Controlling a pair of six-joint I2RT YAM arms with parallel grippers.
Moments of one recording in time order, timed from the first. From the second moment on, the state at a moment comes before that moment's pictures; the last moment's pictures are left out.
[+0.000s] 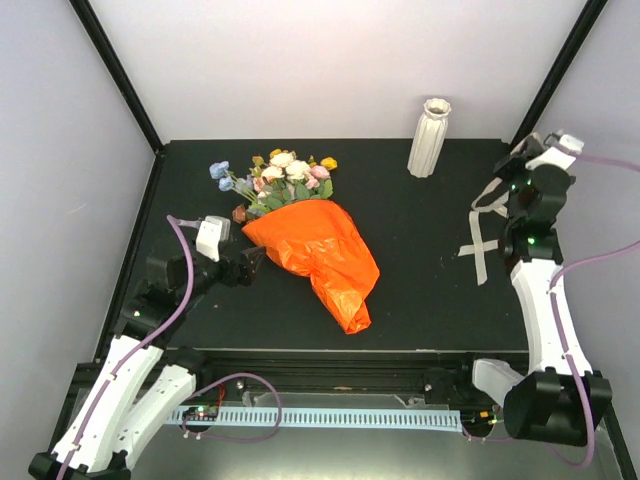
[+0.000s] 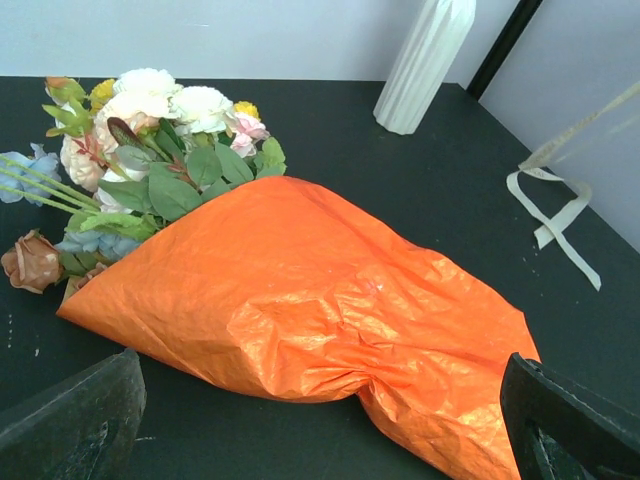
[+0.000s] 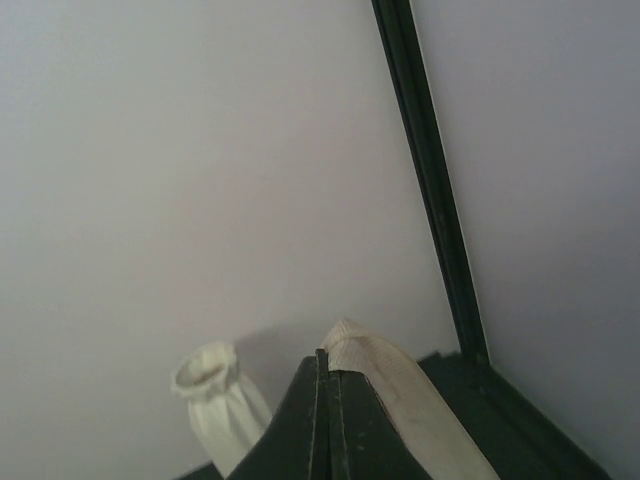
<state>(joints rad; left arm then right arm) -0.31 0.60 0.72 -0.51 0.27 -0.22 -0.10 1.11 1.04 0.13 0.18 0.32</state>
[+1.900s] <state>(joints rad) -0.31 0.60 0.72 -0.52 0.24 -0.21 -0.25 1.31 1.06 -0.80 0.28 1.01</state>
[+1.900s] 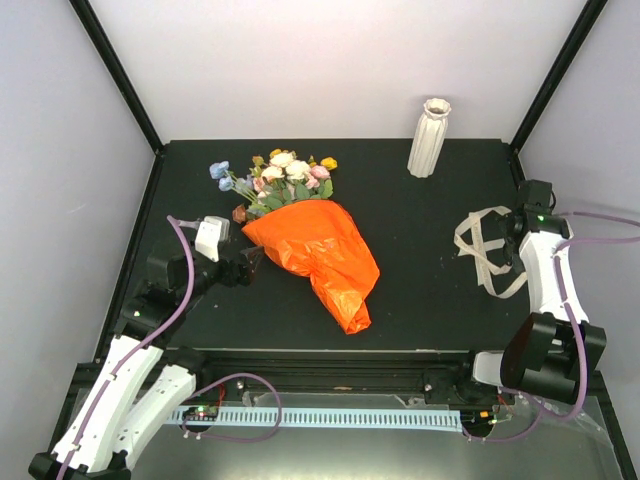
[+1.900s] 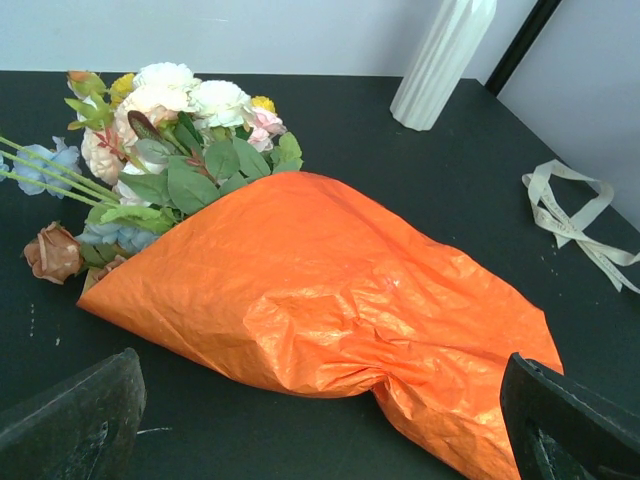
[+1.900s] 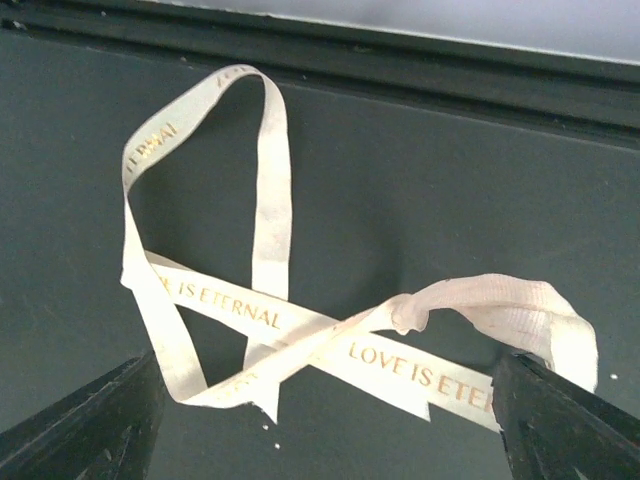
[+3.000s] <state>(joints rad) -0.31 0.64 0.72 -0.53 0.21 -0.22 -0.22 1.18 0.77 -0.28 -0.50 0.87</state>
